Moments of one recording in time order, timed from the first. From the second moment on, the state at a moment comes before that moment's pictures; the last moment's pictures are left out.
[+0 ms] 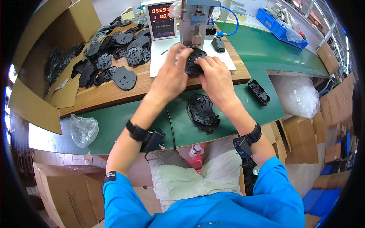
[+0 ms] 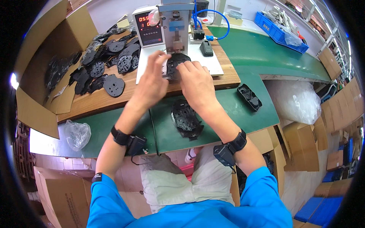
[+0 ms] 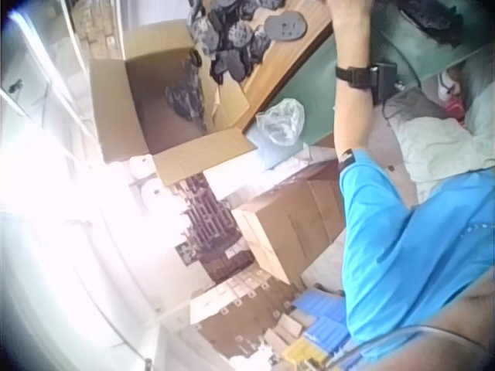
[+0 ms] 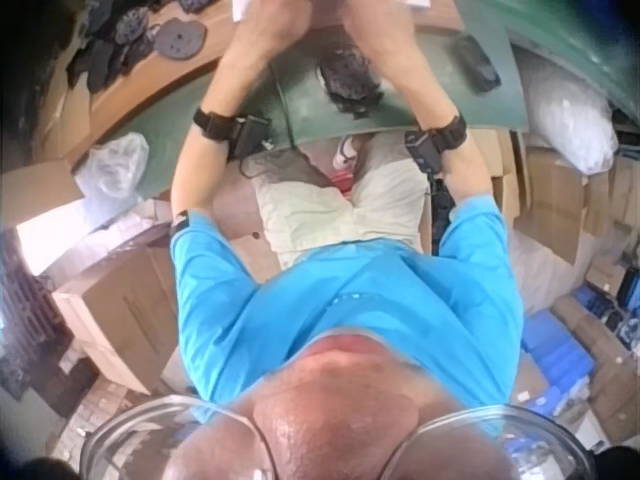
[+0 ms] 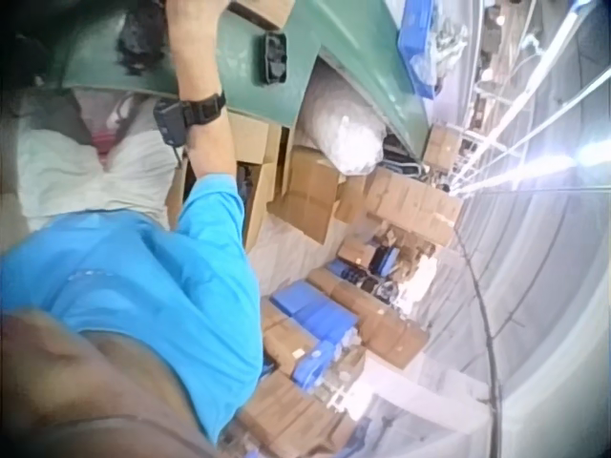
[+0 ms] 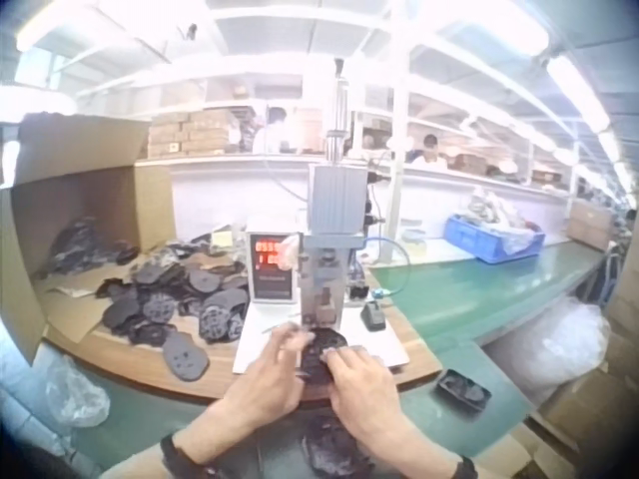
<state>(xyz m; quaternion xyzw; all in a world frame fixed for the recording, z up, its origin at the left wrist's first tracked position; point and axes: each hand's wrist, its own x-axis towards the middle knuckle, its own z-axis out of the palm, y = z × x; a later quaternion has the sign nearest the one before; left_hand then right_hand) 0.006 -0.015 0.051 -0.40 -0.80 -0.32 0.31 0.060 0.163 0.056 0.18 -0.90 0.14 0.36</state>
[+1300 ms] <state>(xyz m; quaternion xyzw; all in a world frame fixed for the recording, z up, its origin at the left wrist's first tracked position) -0.011 -0.136 0.066 -0.24 -0.87 -0.35 0.26 0.064 0.163 0.068 0.17 -0.92 0.16 0.30</state>
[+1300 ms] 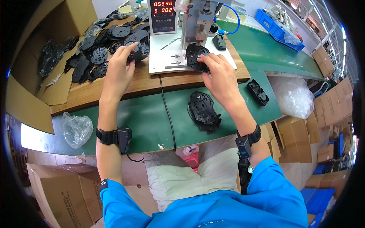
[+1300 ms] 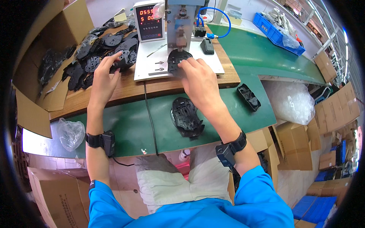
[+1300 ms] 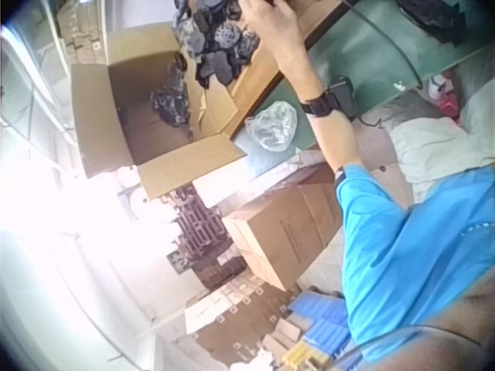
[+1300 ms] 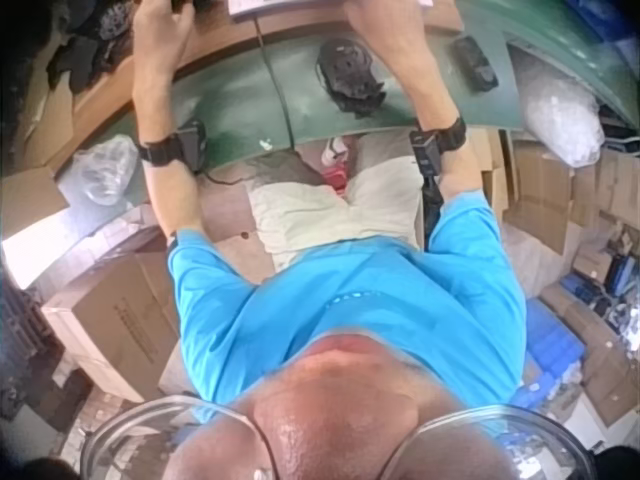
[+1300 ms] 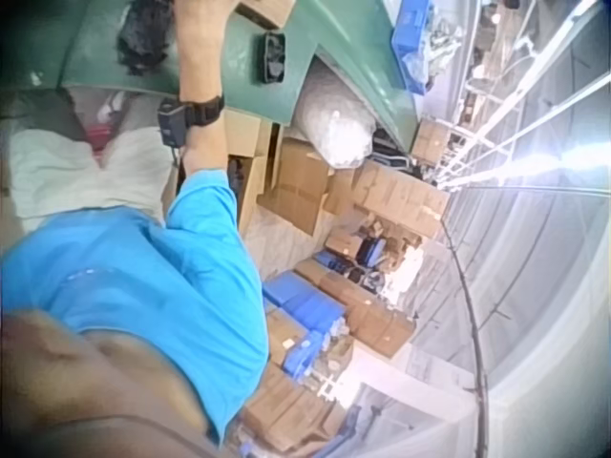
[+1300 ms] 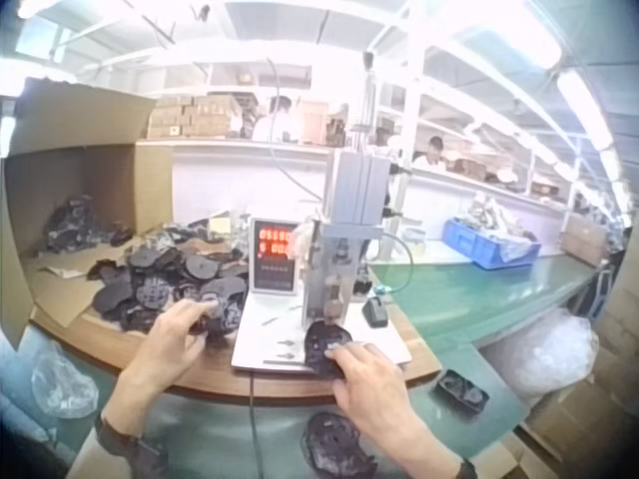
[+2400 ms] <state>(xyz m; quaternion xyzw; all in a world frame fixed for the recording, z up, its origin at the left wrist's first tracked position) 0.017 -0.028 0.073 -0.49 -0.79 -0.09 0.36 0.193 0.223 0.015 0.12 -0.94 0.25 0.21</state>
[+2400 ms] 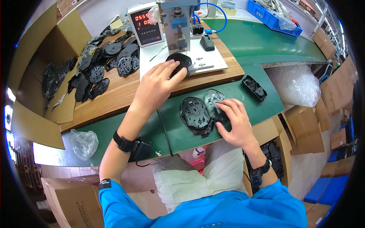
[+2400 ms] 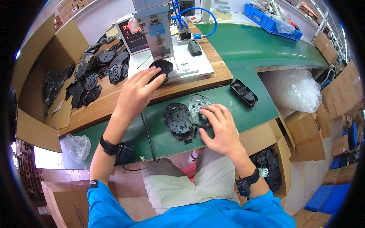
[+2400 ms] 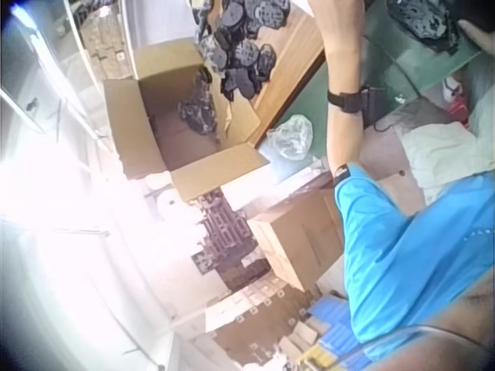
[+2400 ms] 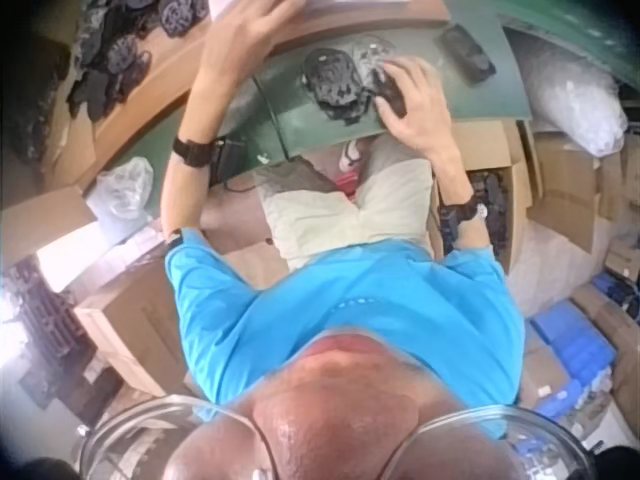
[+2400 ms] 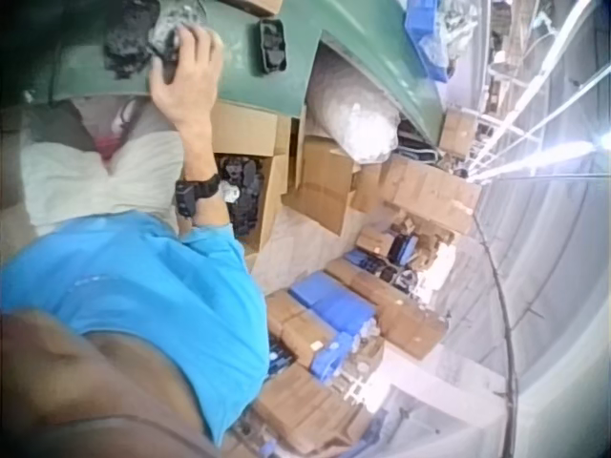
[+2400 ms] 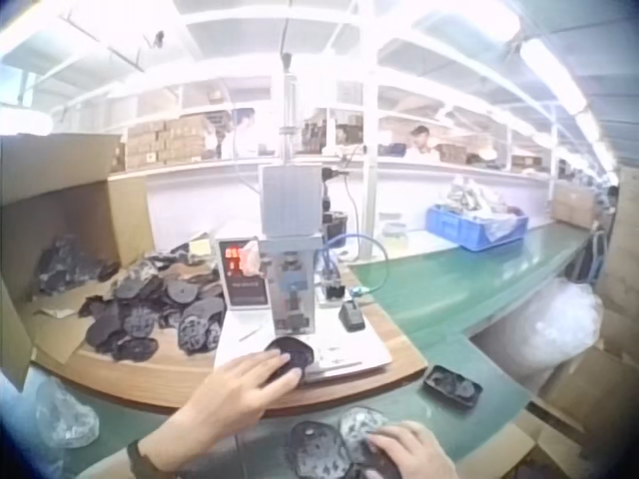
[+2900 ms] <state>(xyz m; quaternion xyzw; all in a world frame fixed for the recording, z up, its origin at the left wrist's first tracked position) 0.015 0.007 0.050 -0.45 -0.82 -0.12 0.35 0.193 0.223 0.012 0.12 -0.95 0.20 0.19</state>
